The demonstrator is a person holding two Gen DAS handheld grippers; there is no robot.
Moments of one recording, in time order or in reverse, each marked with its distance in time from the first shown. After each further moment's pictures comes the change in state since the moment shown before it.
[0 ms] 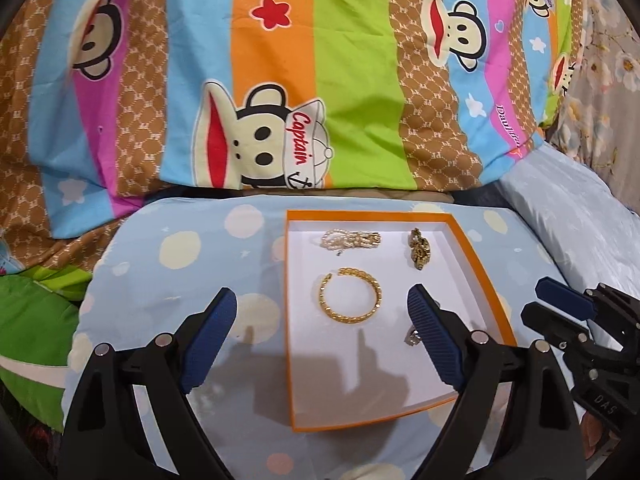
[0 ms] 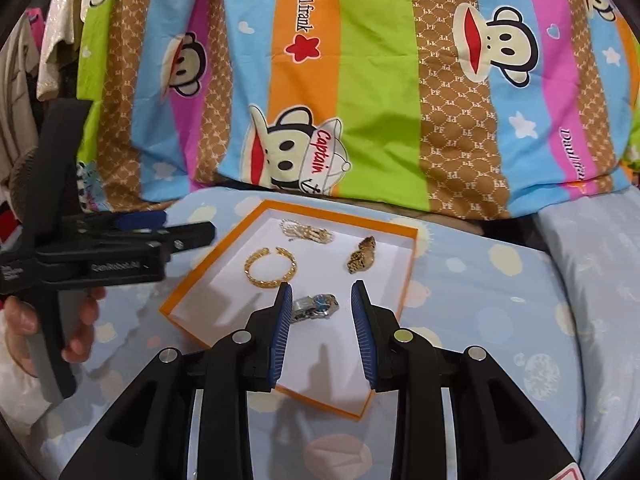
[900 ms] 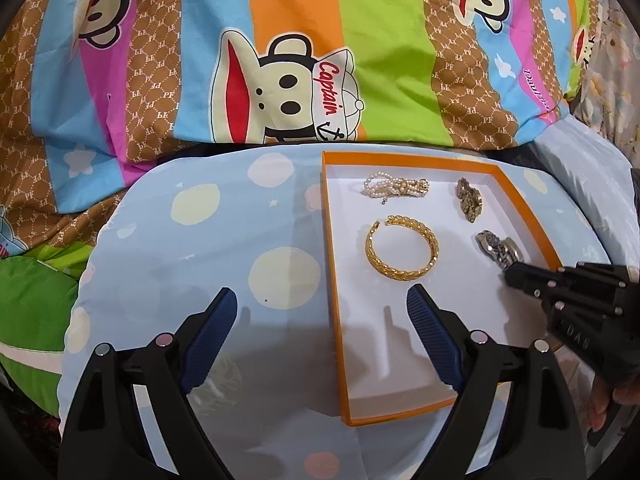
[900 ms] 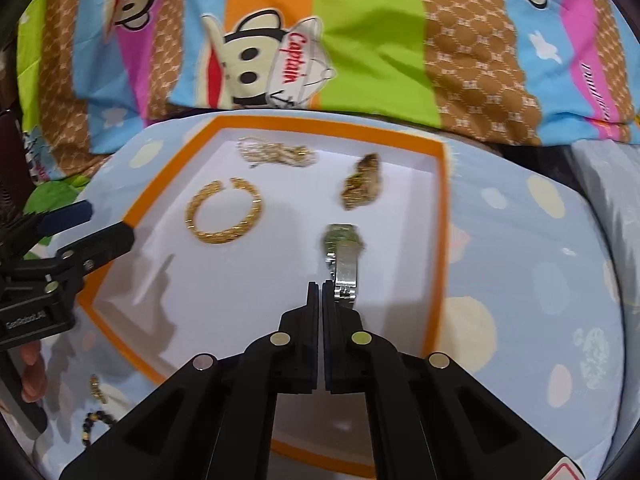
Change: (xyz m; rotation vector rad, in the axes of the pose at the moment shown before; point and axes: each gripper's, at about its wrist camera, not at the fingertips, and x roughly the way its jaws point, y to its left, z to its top) left arm 0.038 0.020 -0.033 0.023 0.087 0.067; right arm 0.091 -0.015 -0.015 0.085 0.244 -0.057
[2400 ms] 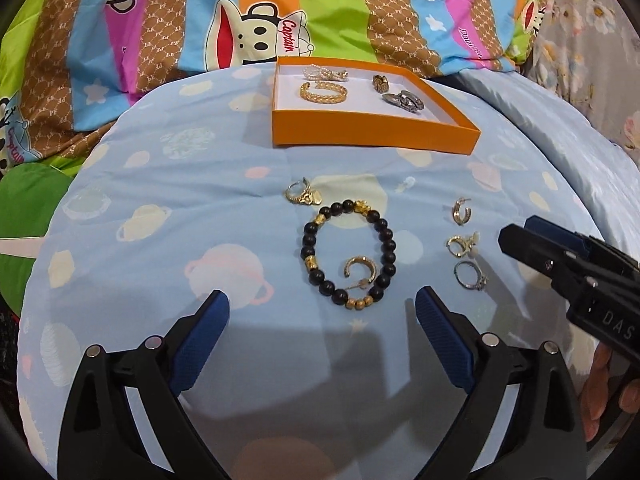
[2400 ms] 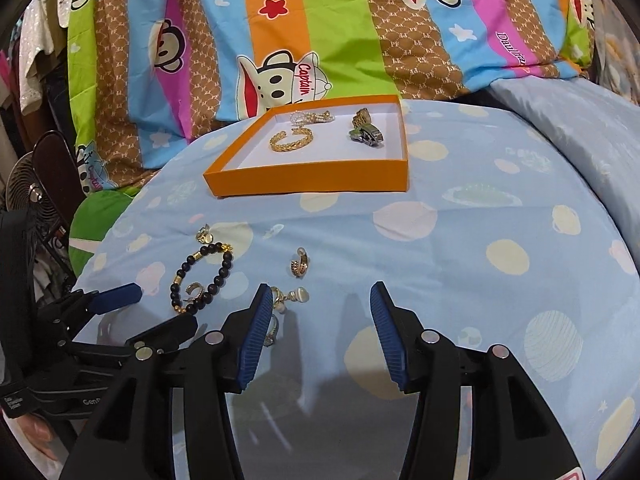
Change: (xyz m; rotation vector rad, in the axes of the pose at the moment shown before) left arm -0.095 -0.034 -0.163 0.011 0.046 -0.091; right arm -0.120 0.047 -0.167 0.151 -0.172 0.040
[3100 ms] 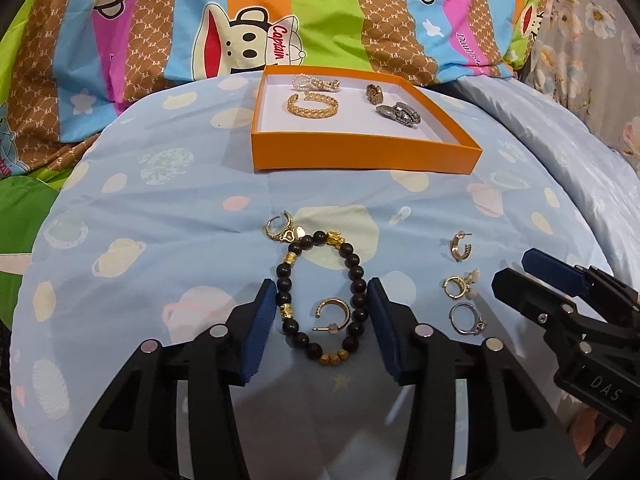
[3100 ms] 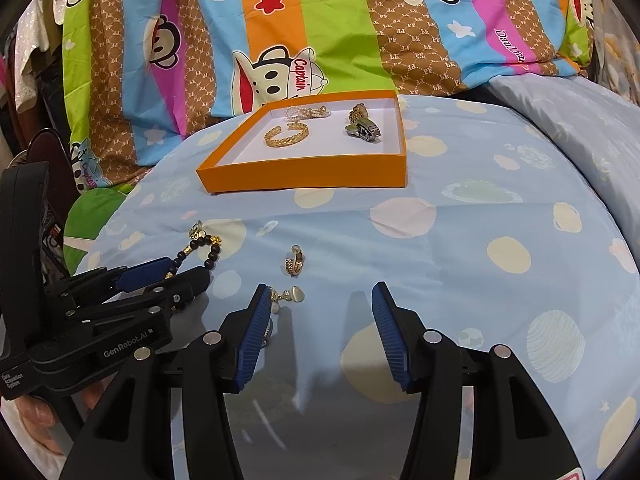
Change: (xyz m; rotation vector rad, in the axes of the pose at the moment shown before) left arm 0.014 -0.004 0.021 0.000 -0.021 -0.027; right arm 0.005 0.000 -0.001 0.001 0.009 -0.009
